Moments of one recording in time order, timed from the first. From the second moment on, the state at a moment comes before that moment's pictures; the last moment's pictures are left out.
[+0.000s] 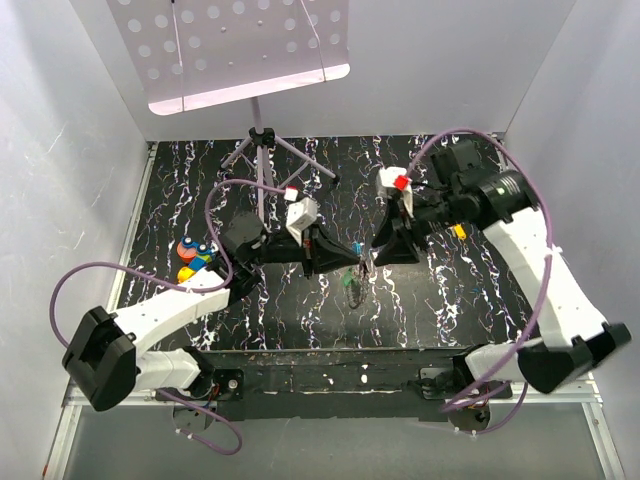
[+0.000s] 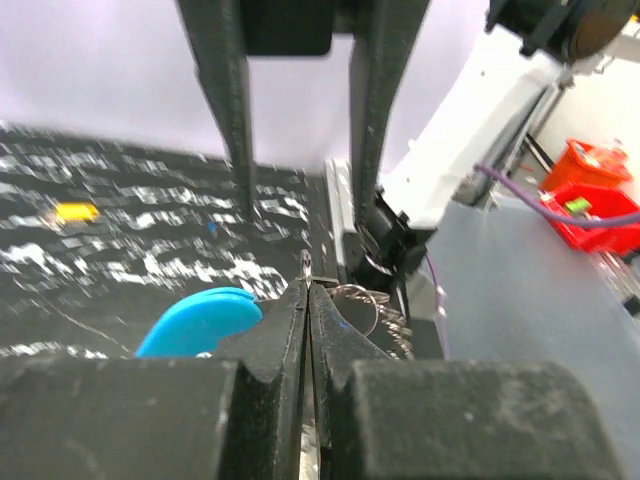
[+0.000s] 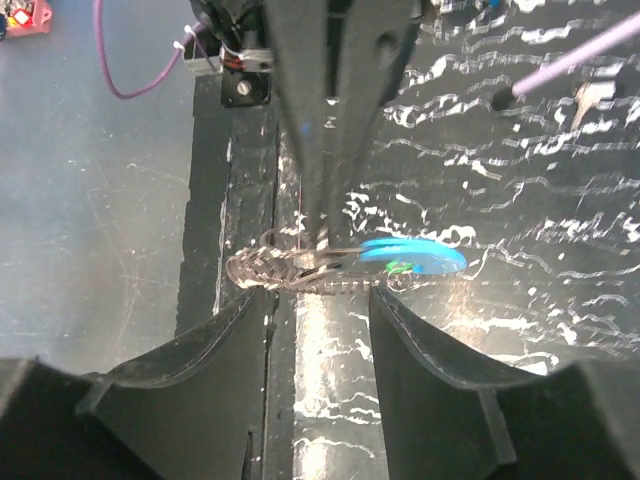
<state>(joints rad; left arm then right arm) -0.76 1.24 0.79 0.58 0.85 -0.33 0.47 1.37 1.65 -1.36 -1.00 -0.74</state>
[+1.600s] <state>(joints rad) -0.68 1.32 0.71 1.35 0.77 -0.78 0.46 1.01 1.14 -0.12 -1.11 0.26</state>
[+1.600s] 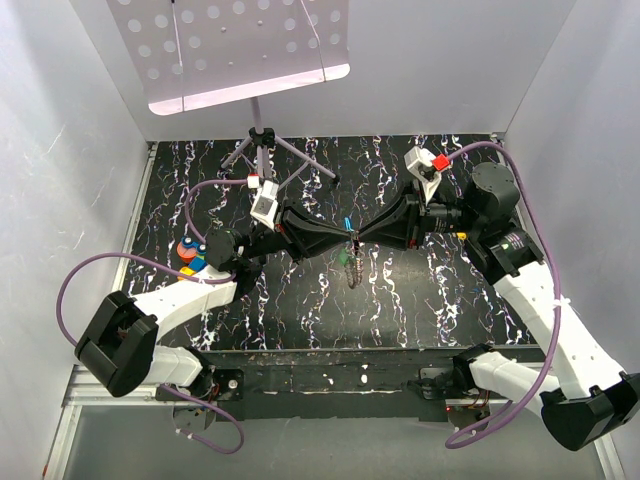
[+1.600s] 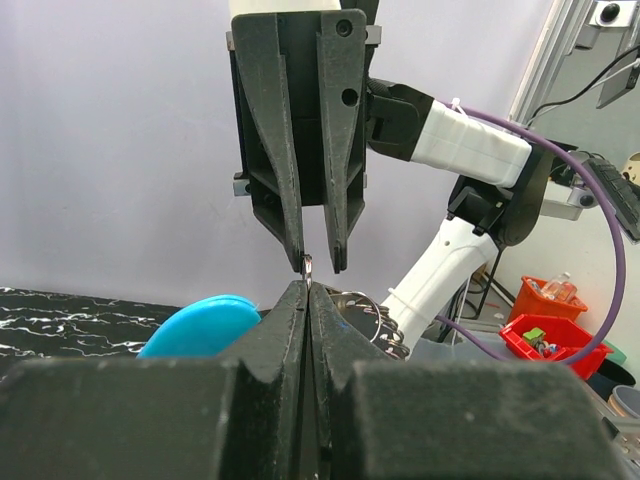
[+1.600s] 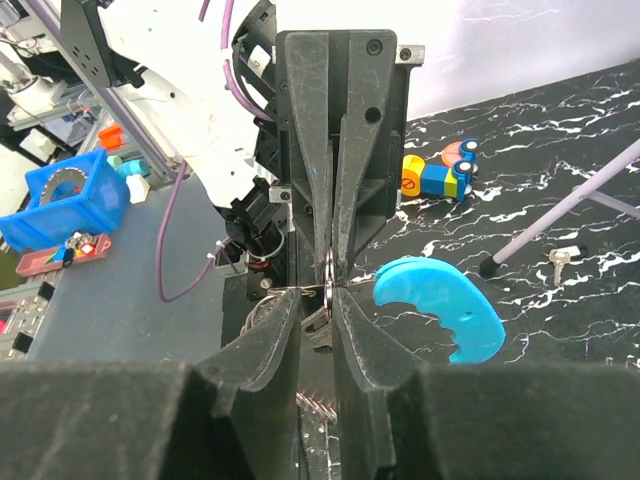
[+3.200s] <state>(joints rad) -0.66 1.30 0.70 1.36 0.74 -0.82 0.46 1.05 1.15 -0.17 -1.12 0.27</state>
